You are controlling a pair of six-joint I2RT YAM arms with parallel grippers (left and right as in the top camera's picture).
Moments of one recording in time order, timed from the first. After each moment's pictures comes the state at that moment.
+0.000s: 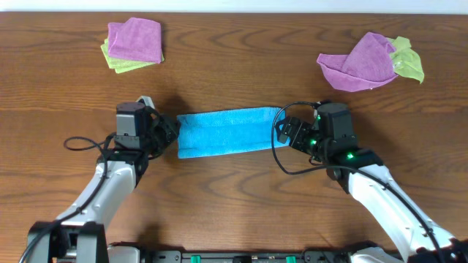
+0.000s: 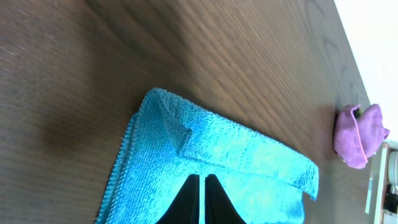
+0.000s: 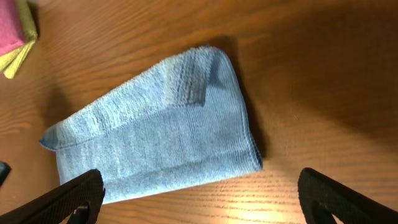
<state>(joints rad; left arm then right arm) -0.07 1.42 0.60 0.02 0.37 -0.82 0.28 1.33 0.68 -0.22 -0.20 0.72</state>
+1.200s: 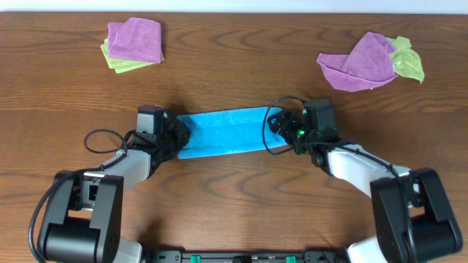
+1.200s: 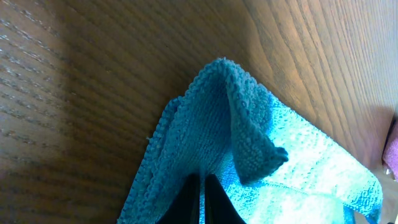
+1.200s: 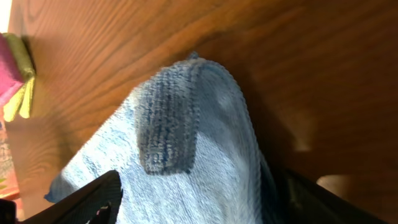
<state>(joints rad) -0.14 1.66 0.60 0.12 0.34 -0.90 0.27 1.69 0.68 0.15 -0.29 0.93</state>
